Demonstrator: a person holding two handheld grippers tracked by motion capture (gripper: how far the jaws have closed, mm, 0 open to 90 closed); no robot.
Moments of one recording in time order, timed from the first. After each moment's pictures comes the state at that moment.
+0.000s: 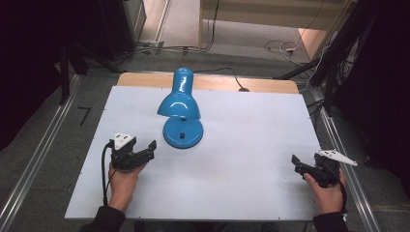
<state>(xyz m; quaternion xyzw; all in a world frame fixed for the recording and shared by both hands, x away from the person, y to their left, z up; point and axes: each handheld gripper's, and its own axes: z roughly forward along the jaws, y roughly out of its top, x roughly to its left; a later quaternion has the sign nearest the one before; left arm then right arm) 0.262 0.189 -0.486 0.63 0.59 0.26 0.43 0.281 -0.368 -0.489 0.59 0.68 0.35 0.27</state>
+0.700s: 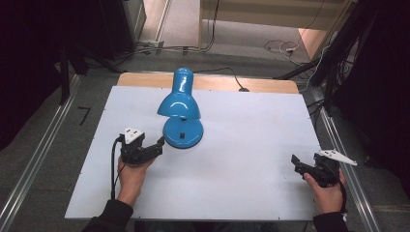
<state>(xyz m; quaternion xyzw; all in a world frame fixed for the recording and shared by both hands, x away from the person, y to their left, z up) 0.279 0.168 -0.484 0.64 0.58 0.26 0.43 0.282 -0.368 -0.490 0.59 0.68 0.35 0.27</state>
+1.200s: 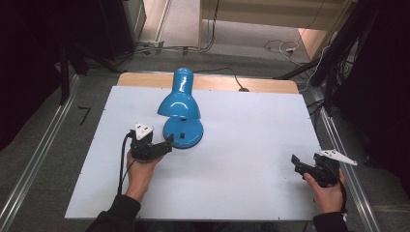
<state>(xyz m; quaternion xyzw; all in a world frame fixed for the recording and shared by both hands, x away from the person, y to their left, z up) 0.293 0.147 -0.481 0.65 0.57 0.26 0.43 0.282 -0.369 -0.489 0.59 0.68 0.35 0.27</state>
